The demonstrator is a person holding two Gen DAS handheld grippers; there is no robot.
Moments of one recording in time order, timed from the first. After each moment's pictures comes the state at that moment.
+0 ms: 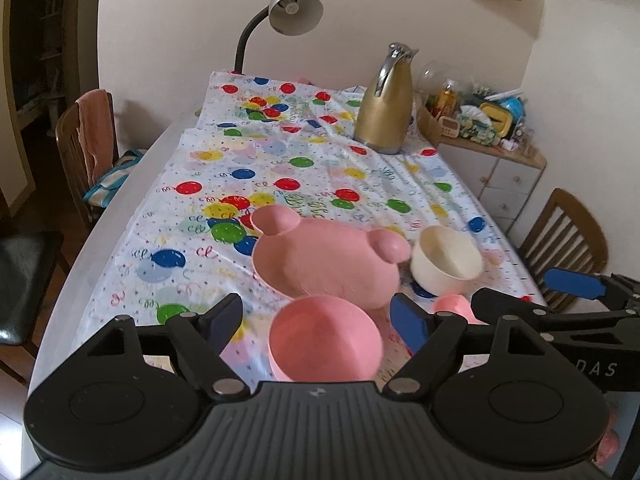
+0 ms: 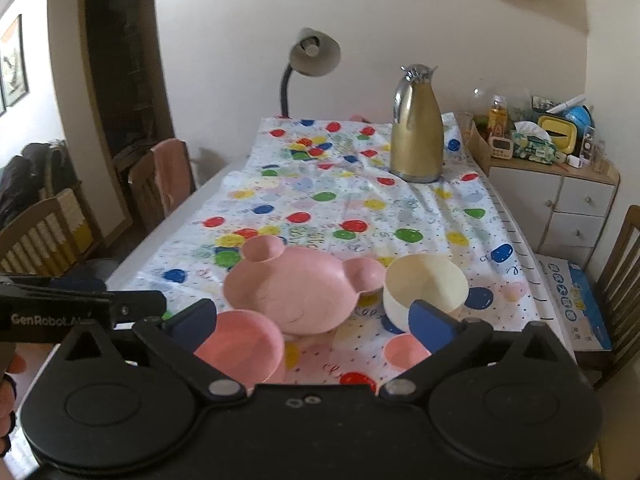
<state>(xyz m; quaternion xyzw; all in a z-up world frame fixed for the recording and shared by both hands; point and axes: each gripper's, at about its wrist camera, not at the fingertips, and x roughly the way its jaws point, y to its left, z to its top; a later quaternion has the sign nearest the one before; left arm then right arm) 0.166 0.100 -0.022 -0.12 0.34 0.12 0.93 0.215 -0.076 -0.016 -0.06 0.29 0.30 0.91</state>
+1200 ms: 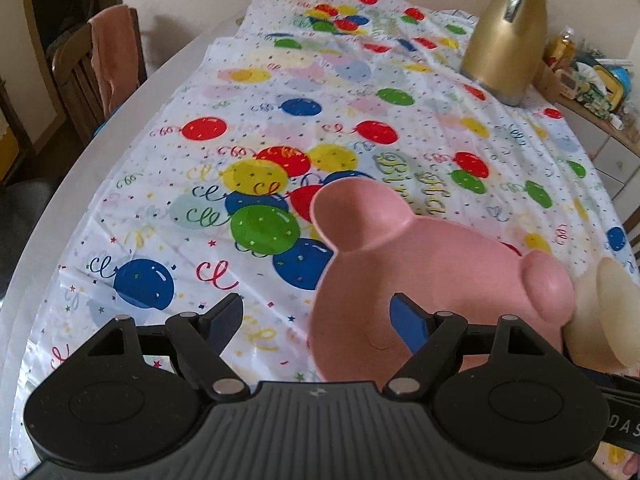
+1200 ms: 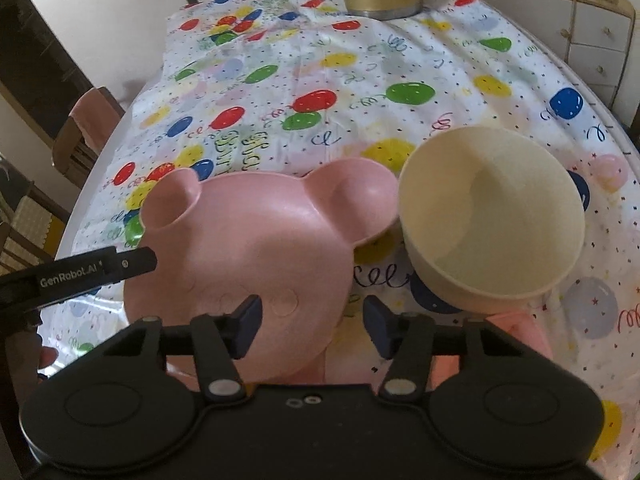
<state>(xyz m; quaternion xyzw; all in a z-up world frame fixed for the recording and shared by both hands) 0.341 0.201 -0.141 -0.16 0.45 0.20 0.86 0.380 -0.014 -0.138 0.03 0.51 0.23 0.83</state>
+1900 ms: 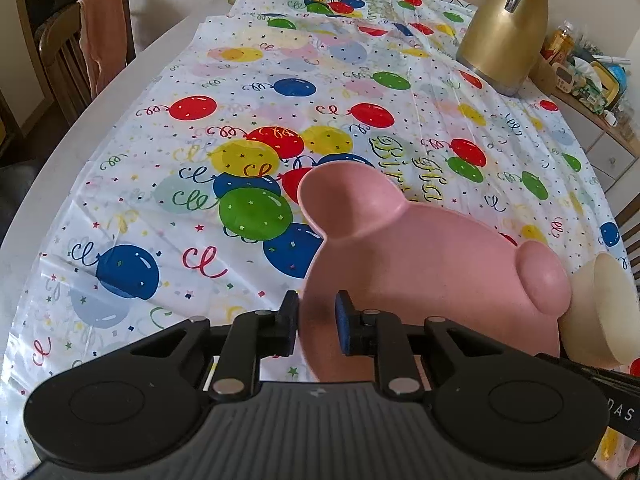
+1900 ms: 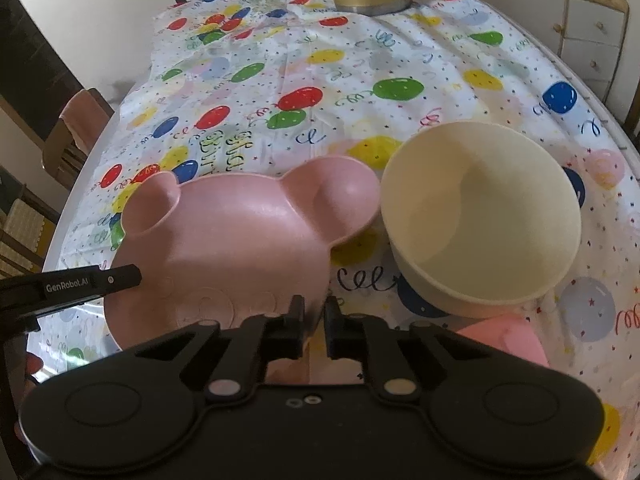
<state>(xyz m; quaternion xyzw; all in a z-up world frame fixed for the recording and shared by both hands) 0.342 0.207 -0.147 -0.19 0.46 0.17 0.85 0.385 -0.016 -0.142 0.03 0.51 0.23 0.83</state>
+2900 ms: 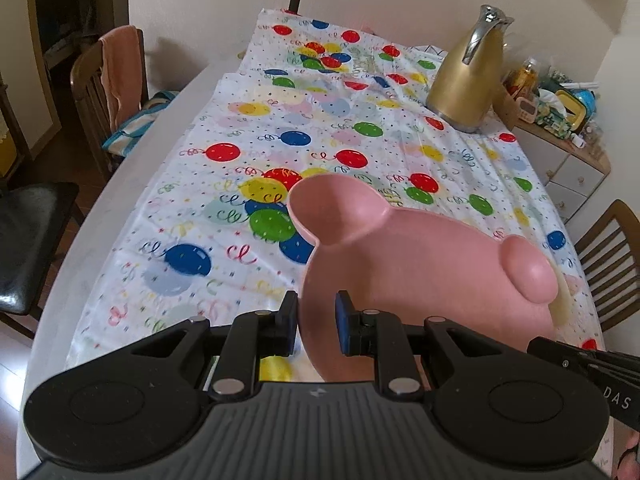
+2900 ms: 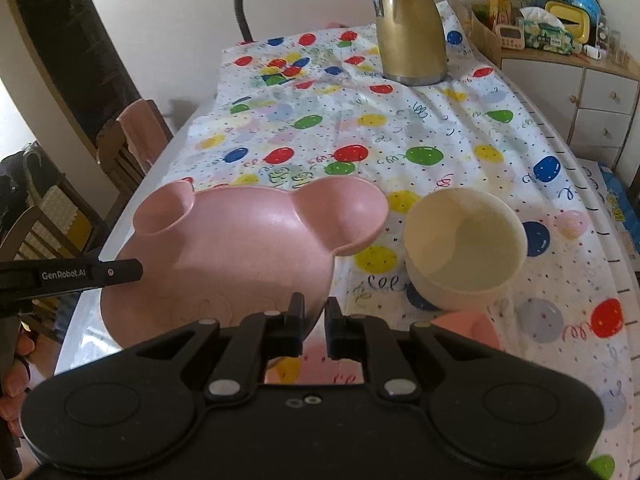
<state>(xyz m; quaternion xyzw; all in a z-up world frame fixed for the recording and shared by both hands) 0.253 0.179 -0.062 -0.18 0.41 0.17 0.88 0.316 -0.040 -0.066 0.00 0.44 0.28 0.85</state>
